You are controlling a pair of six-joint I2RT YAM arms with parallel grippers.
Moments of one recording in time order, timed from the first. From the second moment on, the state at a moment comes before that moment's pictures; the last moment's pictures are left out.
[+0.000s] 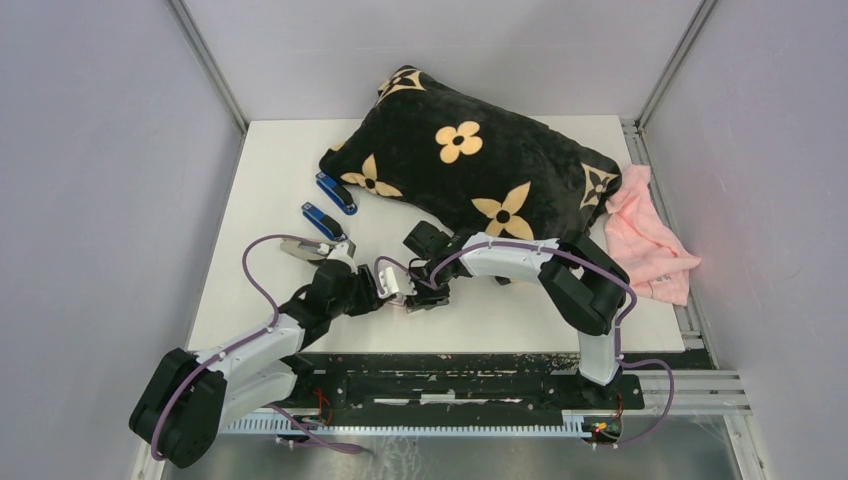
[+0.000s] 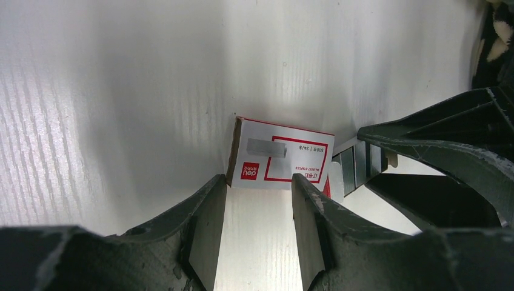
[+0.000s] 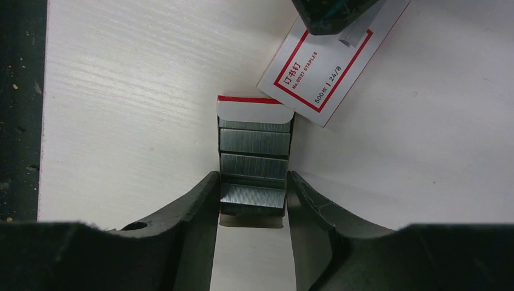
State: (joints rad) left arm -0.52 0.99 0.24 0.03 0.03 -0.69; right arm 0.94 1.92 1.26 -0.53 -0.38 -0.89
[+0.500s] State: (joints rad) left arm -0.52 1.01 0.25 0.04 0.01 -0.69; right arm 0.93 1.92 1.26 -0.53 -0.35 -0.86
